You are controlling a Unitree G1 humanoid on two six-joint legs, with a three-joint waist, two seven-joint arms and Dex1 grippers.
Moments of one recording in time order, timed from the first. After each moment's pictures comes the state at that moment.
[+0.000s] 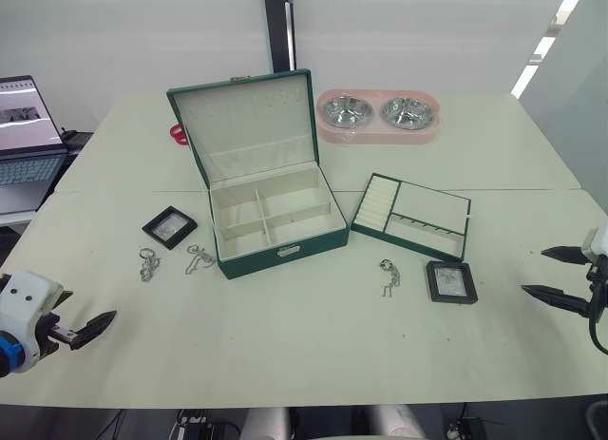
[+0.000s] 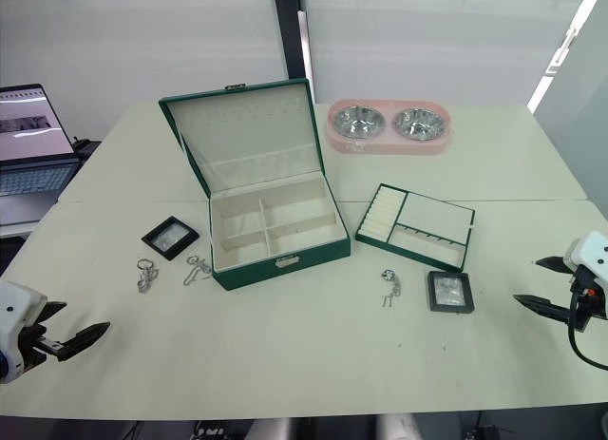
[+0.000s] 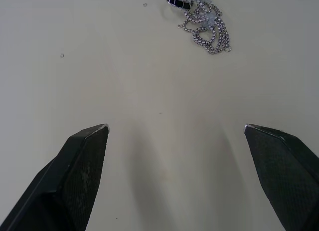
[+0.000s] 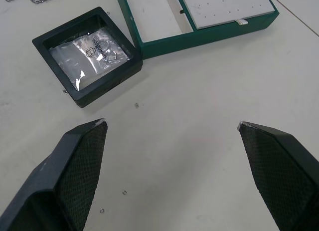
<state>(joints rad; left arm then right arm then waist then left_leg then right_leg) 0.34 0.90 0.61 0.04 -0.29 0.34 -0.86 0.11 -1.10 -0.44 0.01 0.32 0.33 1.20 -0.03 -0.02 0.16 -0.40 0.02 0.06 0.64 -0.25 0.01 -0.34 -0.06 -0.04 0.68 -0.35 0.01</state>
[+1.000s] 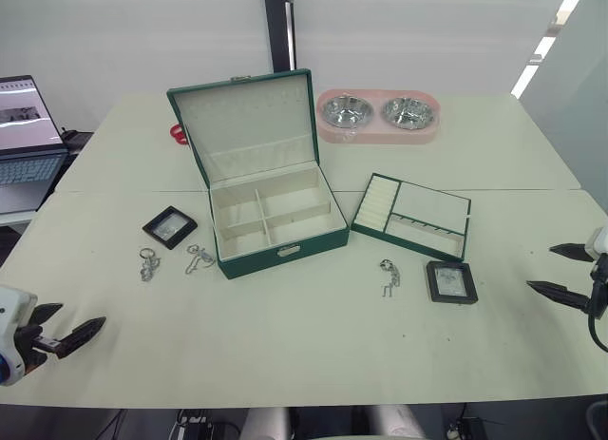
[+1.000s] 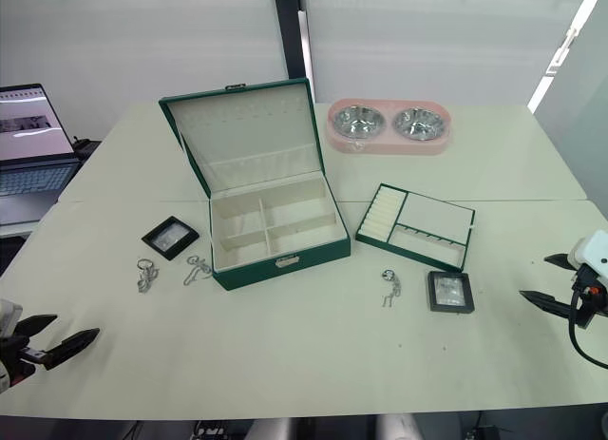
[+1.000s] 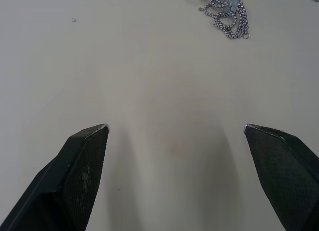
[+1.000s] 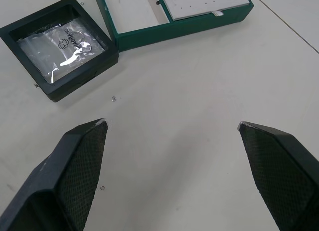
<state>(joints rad) 0.30 0.89 0.66 0.25 -0.36 0.28 -0.97 0.11 -1.09 -0.44 0.05 0.30 0.29 1.14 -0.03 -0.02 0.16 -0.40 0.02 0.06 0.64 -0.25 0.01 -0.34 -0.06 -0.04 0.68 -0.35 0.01</state>
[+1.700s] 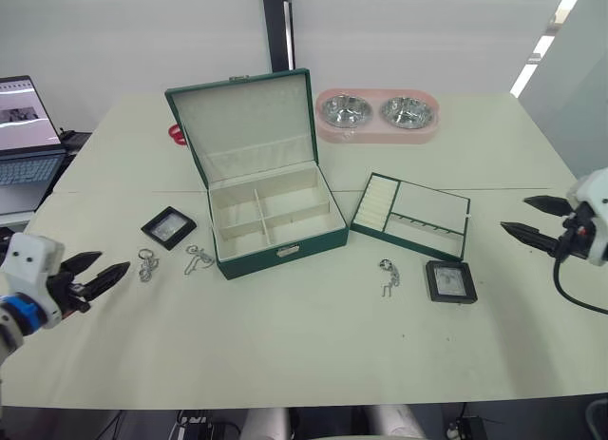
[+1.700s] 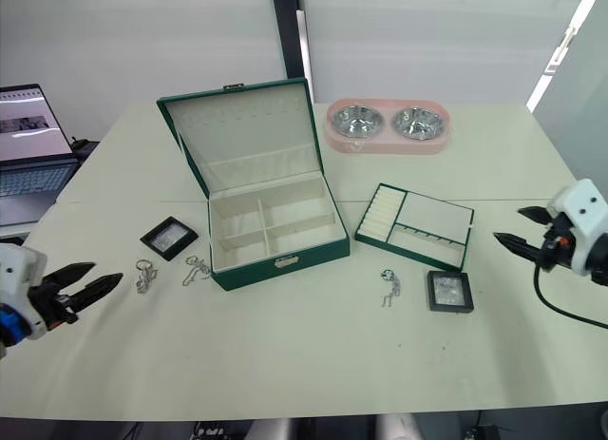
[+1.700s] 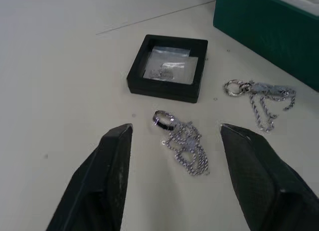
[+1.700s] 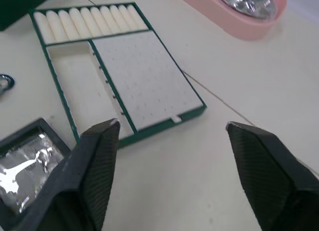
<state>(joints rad) 0.08 0.85 0.55 0.07 -0.43 0.39 -0.86 -0.21 -0.99 -0.30 -0.09 0.36 0.47 0.95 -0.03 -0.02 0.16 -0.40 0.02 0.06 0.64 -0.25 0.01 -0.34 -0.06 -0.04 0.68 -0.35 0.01</state>
